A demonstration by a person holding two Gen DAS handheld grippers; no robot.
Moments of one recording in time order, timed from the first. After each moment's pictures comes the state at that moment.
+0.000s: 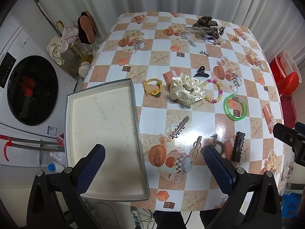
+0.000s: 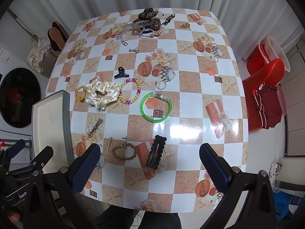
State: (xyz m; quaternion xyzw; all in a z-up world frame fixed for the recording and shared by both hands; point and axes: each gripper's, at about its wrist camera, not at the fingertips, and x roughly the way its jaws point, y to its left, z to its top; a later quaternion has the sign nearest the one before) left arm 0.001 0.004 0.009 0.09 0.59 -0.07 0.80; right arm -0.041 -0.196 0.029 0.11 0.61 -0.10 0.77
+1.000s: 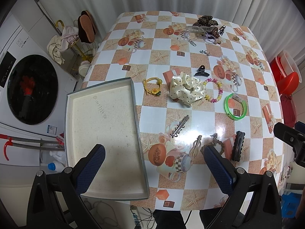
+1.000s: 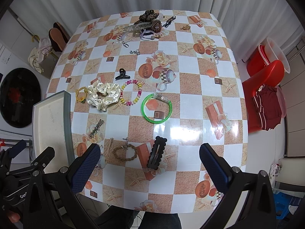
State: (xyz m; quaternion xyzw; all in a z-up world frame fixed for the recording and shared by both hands) left arm 0.001 0.004 0.008 0.09 0.59 -0.07 0.80; right arm -0.042 -0.195 0.030 0.11 0.61 -0.10 0.78
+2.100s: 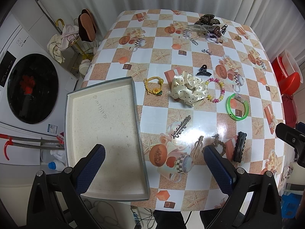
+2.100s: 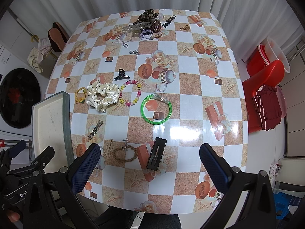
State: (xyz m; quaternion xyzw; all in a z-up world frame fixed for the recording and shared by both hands) left arm 0.002 0.004 0.008 0.09 0.59 -0.07 0.80; right arm -0.040 -0.195 0.028 0.11 0.61 -0.10 0.78
